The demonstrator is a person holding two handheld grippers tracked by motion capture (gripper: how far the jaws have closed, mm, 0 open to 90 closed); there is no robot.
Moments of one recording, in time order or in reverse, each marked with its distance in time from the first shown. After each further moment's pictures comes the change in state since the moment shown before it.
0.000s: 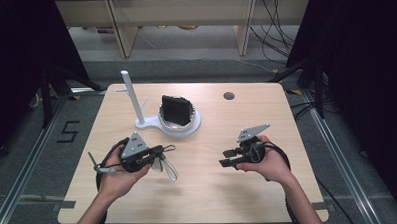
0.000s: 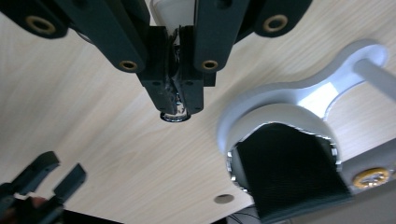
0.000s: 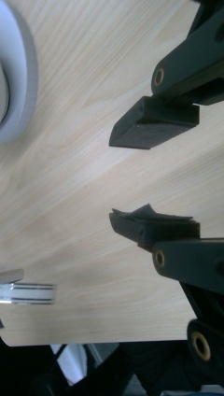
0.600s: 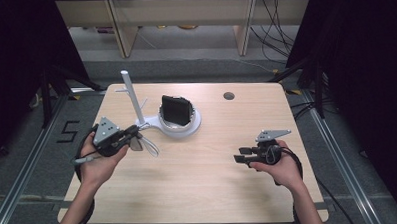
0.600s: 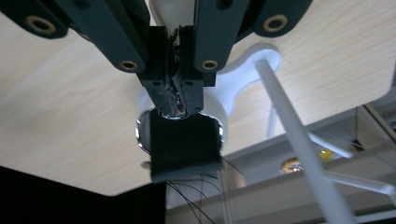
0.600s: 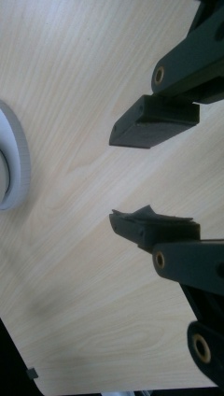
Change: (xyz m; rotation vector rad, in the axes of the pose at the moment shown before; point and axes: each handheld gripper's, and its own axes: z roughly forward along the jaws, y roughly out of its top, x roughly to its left) left arm 0.055 0.008 -0.027 -0.141 0.208 -0.082; right arm -0.020 -0.036 -0.020 -0.122 -0.137 0.133
